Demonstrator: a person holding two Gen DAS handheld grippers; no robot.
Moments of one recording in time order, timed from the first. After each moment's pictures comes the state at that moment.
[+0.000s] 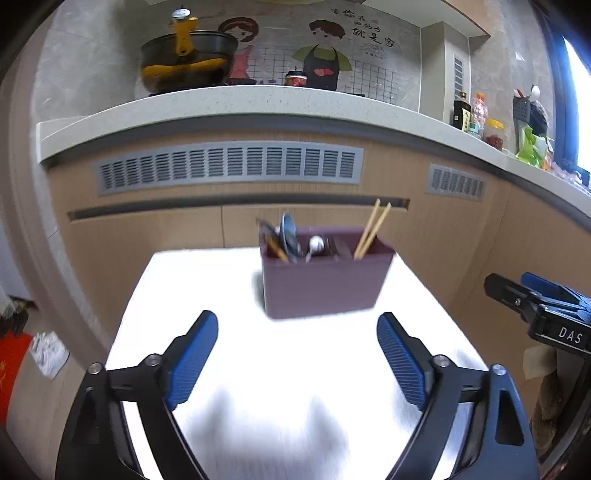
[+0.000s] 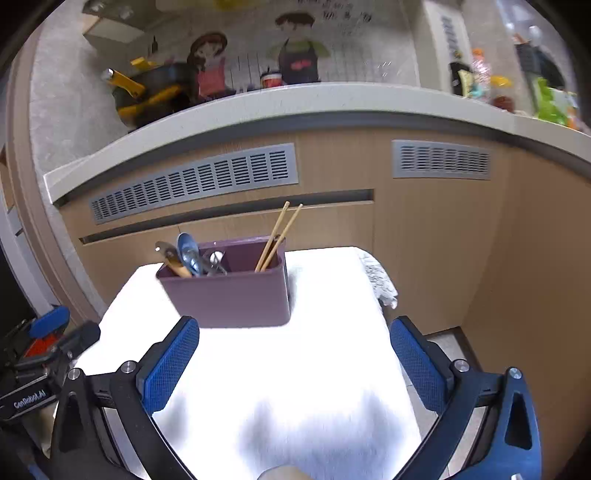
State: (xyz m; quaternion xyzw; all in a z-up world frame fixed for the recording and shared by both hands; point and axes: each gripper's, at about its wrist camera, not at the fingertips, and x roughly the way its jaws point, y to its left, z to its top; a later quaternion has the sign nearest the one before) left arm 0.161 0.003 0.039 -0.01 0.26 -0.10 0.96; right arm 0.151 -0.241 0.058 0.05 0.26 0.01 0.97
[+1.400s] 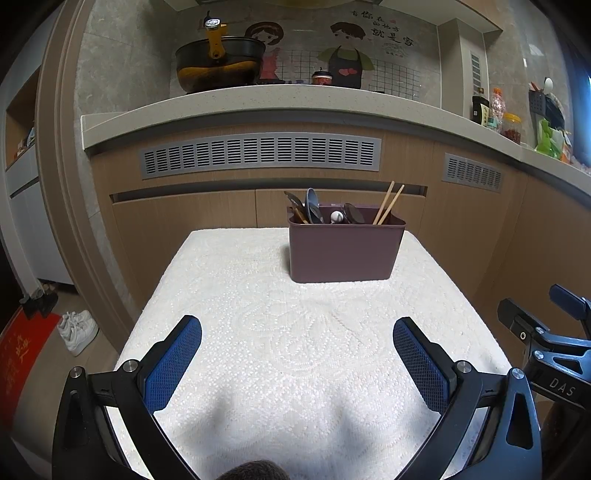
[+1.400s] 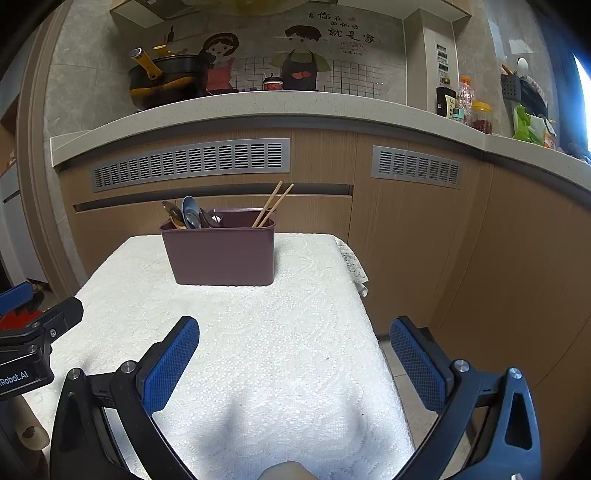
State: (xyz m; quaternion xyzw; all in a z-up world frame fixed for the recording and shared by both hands) left arm 0.106 -0.004 0.026 0.00 0.27 -0.04 0.96; right arm 0.084 -0.221 0.033 -0.01 0.24 -0.03 0.97
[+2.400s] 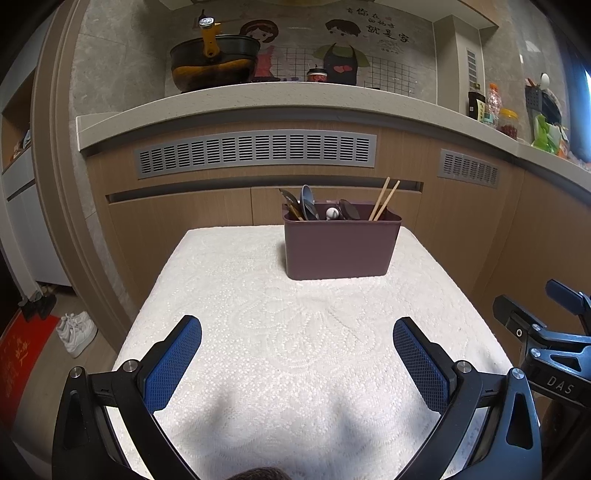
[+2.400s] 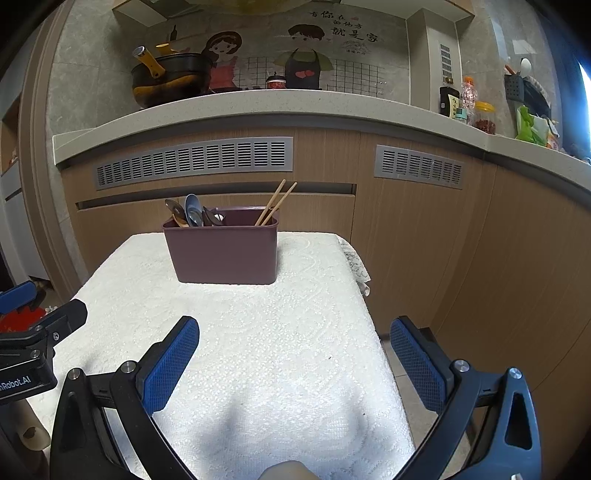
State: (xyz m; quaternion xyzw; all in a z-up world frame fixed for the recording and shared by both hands) left arm 0.105 -0.008 0.024 0.00 0.27 -0.05 0.96; right arm 0.085 -0.223 0.035 -0.01 0.25 -0.02 0.97
